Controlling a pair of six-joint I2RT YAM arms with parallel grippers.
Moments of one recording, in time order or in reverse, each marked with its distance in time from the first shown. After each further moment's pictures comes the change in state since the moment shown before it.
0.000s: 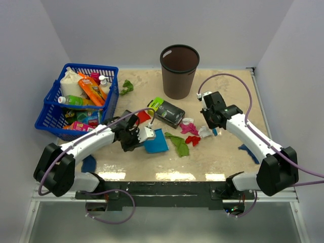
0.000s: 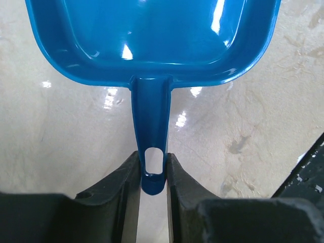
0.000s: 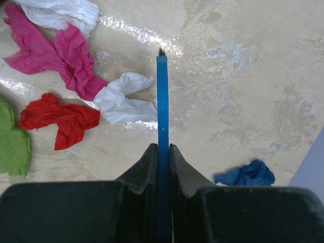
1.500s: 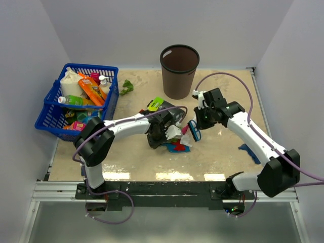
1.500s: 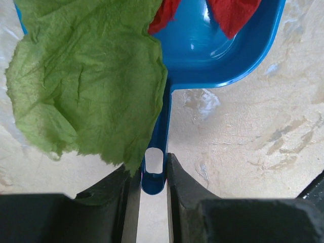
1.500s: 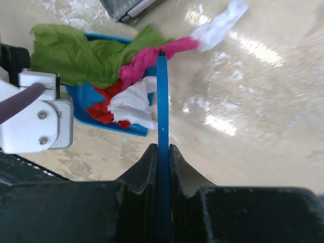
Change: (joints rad) left arm -0.269 0.507 0.444 -0.054 -0.058 -0.184; right arm 0.028 0.003 0.078 -0.085 -0.393 0.169
